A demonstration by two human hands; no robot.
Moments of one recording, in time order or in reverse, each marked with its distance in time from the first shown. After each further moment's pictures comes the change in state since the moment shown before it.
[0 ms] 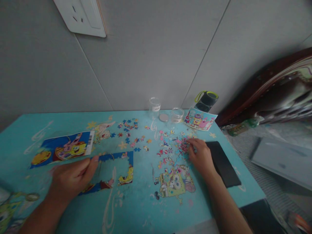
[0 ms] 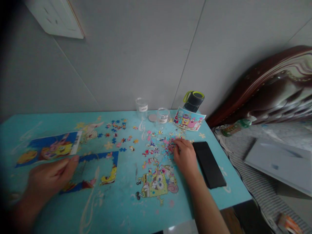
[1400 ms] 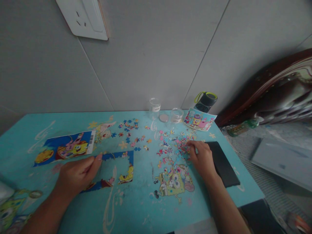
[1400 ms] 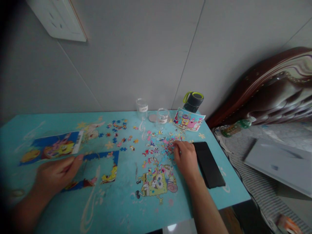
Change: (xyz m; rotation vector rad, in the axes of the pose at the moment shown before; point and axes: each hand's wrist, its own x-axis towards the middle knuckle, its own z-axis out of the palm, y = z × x) left_hand 0.004 0.003 0.003 -0.009 -0.026 0.050; right_hand -0.006 -0.007 -0.010 -0.058 0.028 -0.017
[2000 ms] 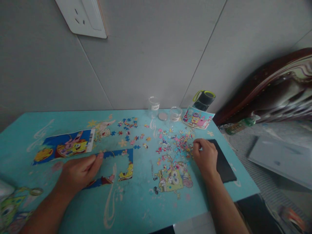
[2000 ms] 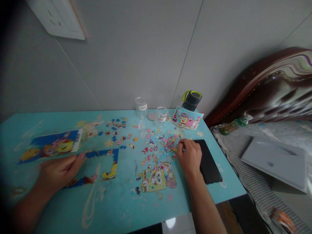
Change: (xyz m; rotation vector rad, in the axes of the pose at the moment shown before) left_hand -0.001 -0.001 0.002 -0.027 -0.018 0.039; right_hand -0.001 0.004 -0.005 -0.153 0.188 0.108
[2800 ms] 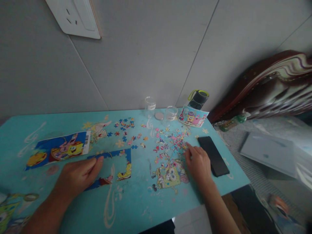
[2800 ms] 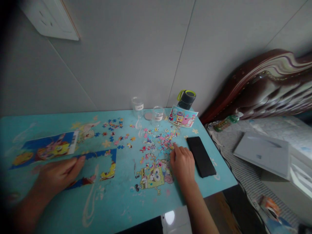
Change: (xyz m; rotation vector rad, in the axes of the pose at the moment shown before) left_hand -0.005 -0.001 0.003 0.028 -0.048 0.072; right_hand -0.038 -0.021 -0.011 -0.127 -0.222 -0.033
